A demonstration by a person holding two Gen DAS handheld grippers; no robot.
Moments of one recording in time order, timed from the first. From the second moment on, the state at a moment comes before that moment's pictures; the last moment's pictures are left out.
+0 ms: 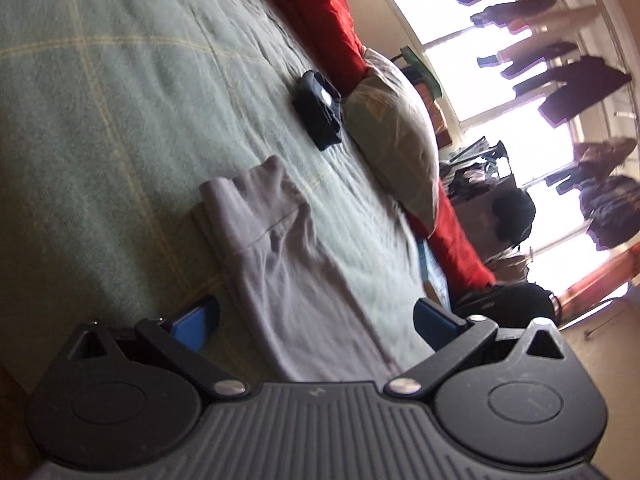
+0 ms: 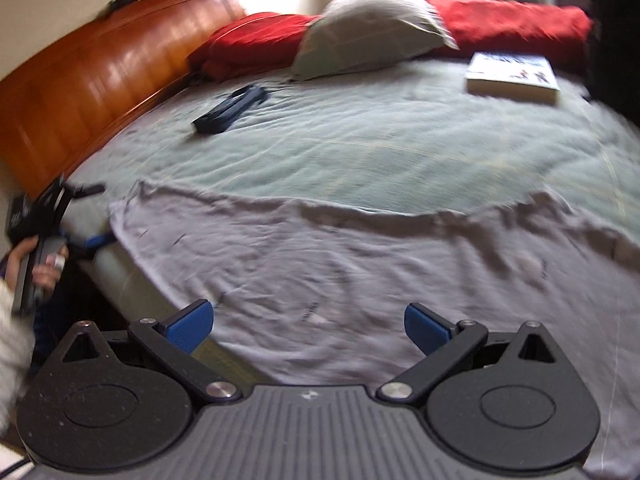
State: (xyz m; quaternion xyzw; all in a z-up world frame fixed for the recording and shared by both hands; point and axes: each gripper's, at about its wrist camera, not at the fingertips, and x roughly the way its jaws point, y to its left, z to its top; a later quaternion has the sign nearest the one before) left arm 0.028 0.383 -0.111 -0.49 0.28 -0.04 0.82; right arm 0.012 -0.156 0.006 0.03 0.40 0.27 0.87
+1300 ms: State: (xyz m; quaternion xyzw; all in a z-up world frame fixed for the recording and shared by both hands) left arm 0.059 0.385 -0.131 -0.44 0.21 -0.03 0.88; right arm 0.000 -0.119 -0.004 -0.01 0.41 0.29 0.86
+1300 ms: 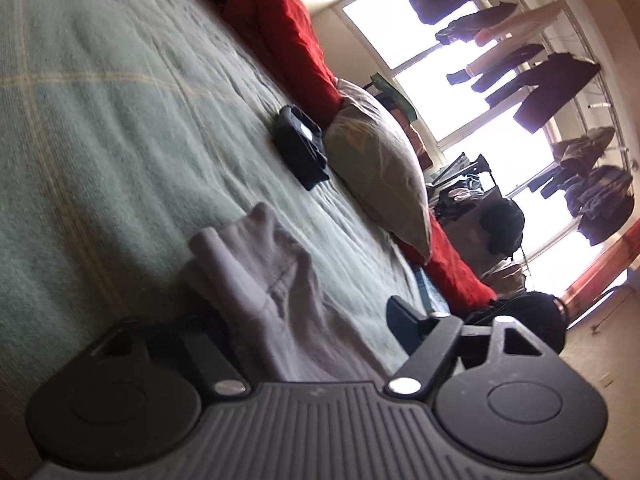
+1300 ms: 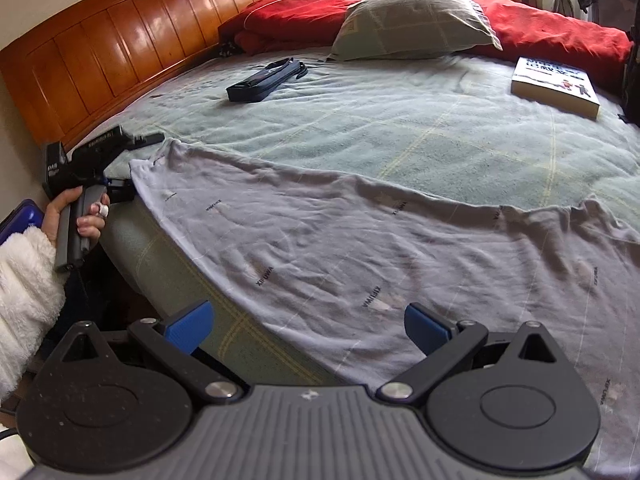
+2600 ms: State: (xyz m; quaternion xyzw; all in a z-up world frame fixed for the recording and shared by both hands) left arm 0.041 0.387 -0.121 -0.38 0.23 0.01 0.89; right arm 0.087 -0.010 0.000 0.09 0.50 0.40 0.76
